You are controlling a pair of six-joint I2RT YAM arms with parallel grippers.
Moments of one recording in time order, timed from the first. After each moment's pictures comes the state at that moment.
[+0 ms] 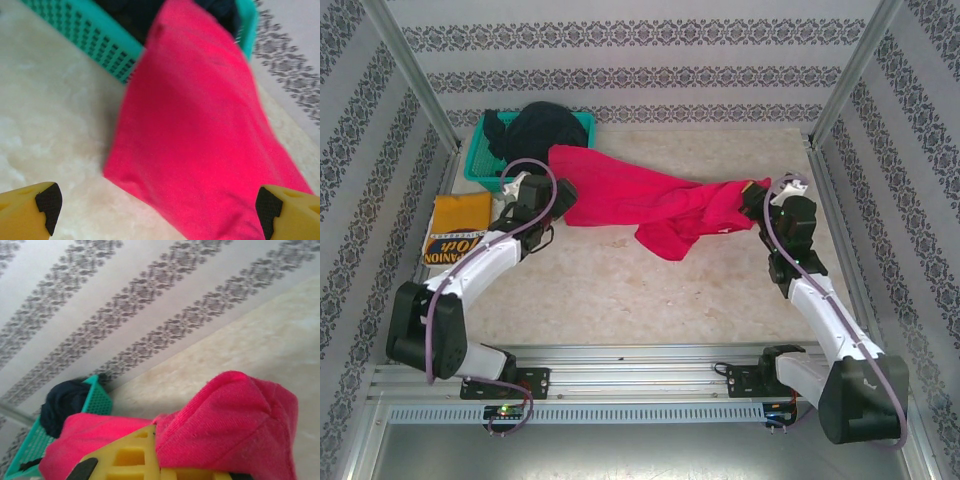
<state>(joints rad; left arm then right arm) -0.25 1.44 0.93 -0.18 -0.21 -0.94 0.04 1.05 0.62 0.23 -0.14 0.69</state>
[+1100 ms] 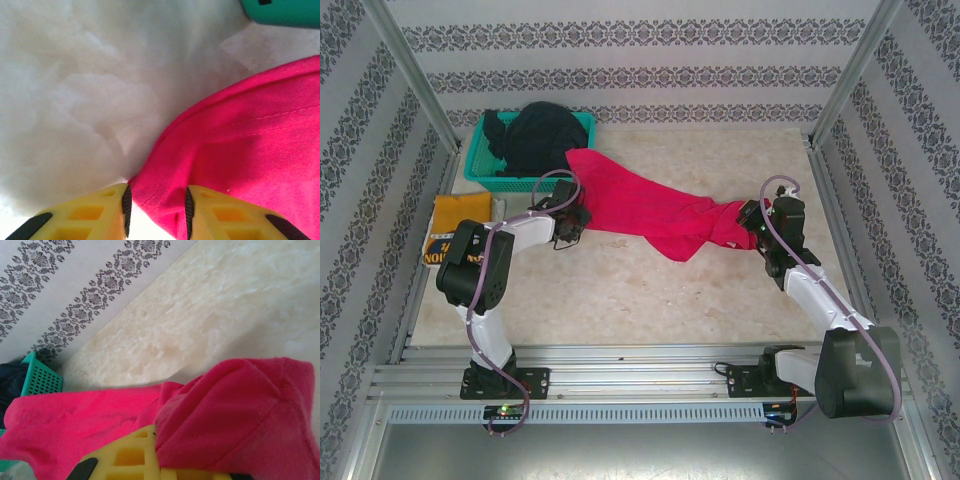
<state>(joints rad) -0.29 1.86 1.09 -0.19 -0.04 -1.26 0.03 1.18 0.61 0.13 -0.12 0.74</state>
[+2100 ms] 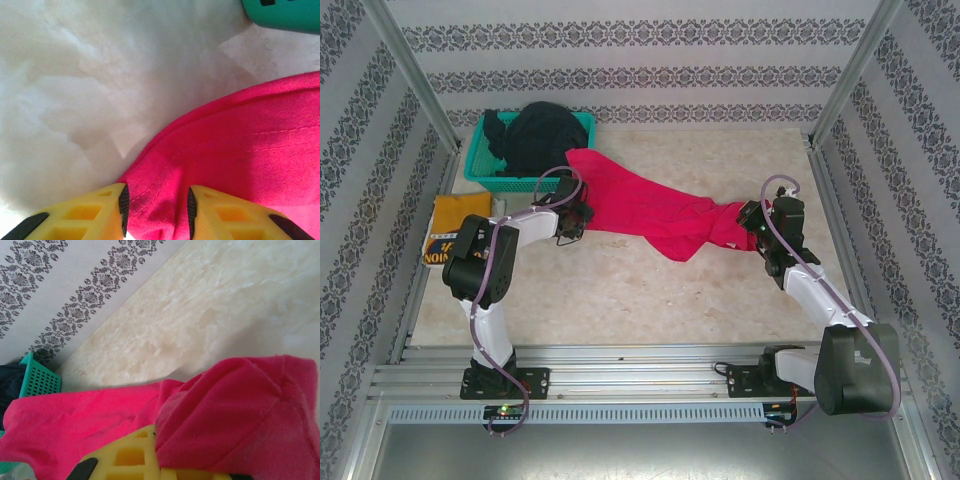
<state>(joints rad) -0.29 1.92 1.16 -0.21 -0.02 -1.30 0.02 1.19 0.61 0.13 -0.13 0.76</state>
